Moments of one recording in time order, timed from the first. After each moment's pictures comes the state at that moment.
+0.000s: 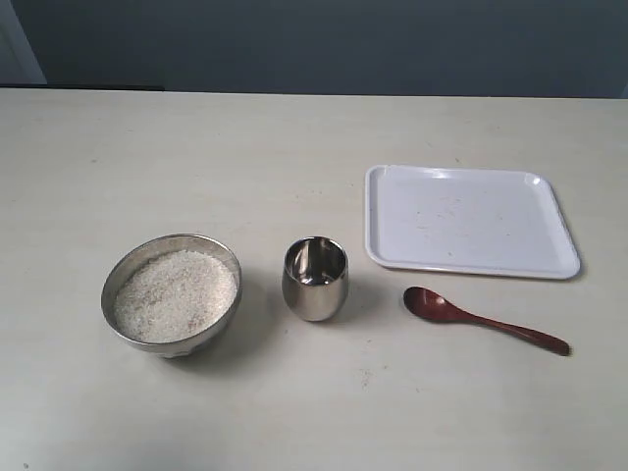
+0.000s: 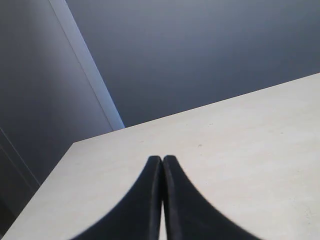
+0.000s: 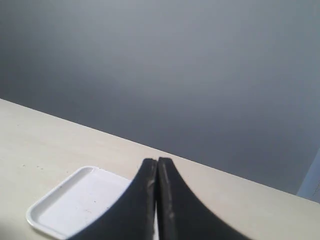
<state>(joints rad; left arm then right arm) -0.11 0.01 0.00 0.29 0.12 0.01 0.34 0.00 0.00 0.26 0.04 -0.49</state>
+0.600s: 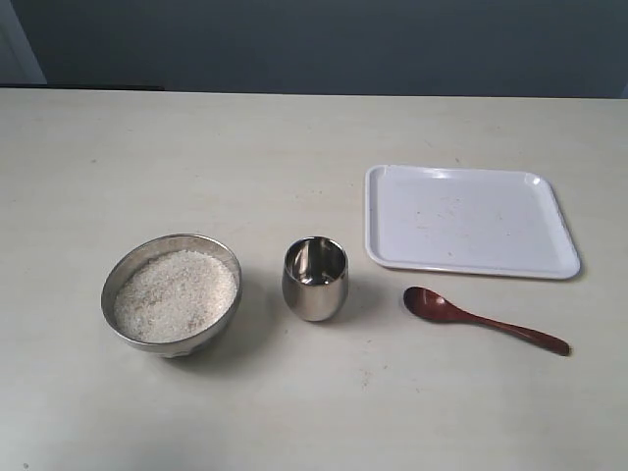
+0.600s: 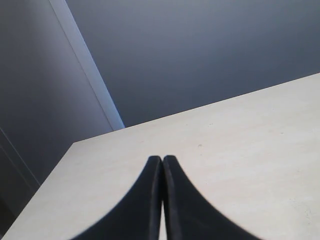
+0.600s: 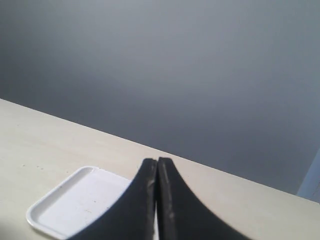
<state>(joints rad) -0.11 0.01 0.00 0.29 0.12 0.01 0.34 0.00 0.00 0.26 0.04 -0.49</state>
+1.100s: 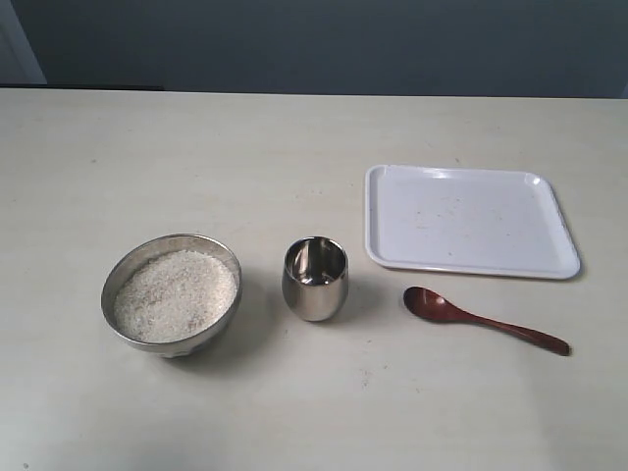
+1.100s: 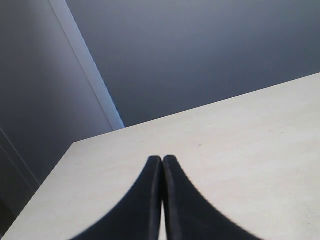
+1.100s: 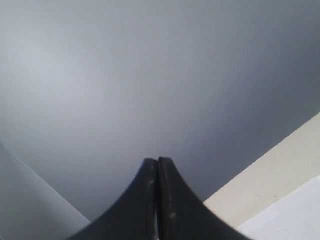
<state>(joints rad) -0.11 0.01 0.00 0.29 0.12 0.01 0.34 0.00 0.00 0.85 -0.18 -0.02</state>
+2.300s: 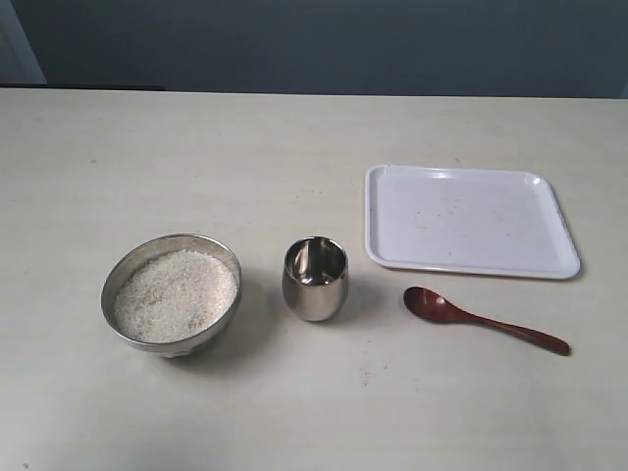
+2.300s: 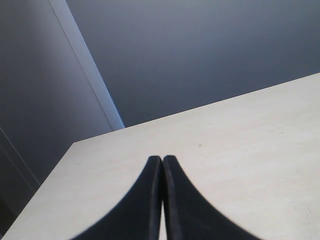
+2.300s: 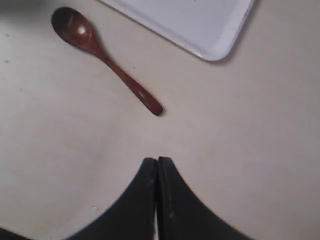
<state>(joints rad) -0.11 0.01 0.00 0.29 0.12 0.01 0.34 0.91 -0.78 -0.02 1.10 -0.26</state>
